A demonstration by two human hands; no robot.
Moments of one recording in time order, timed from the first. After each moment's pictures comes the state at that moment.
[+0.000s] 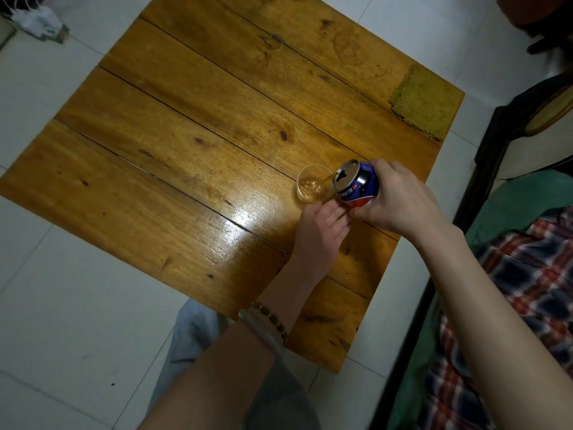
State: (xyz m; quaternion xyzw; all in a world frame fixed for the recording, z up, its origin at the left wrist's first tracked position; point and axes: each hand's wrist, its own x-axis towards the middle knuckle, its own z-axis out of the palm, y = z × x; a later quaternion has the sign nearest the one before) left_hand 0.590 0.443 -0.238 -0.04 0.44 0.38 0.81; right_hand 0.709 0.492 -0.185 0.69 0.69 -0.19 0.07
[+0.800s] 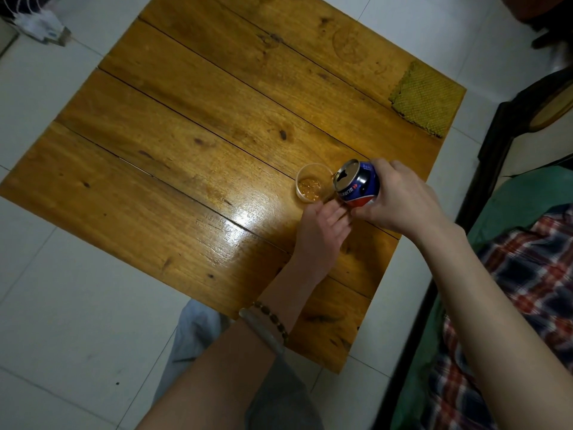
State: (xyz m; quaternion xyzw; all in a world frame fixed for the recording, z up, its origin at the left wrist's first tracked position) left_hand 0.594 0.444 -0.242 -0.05 0.43 0.38 0.82; right_hand 0.713 0.491 -0.186 0.69 0.69 -0.19 0.08
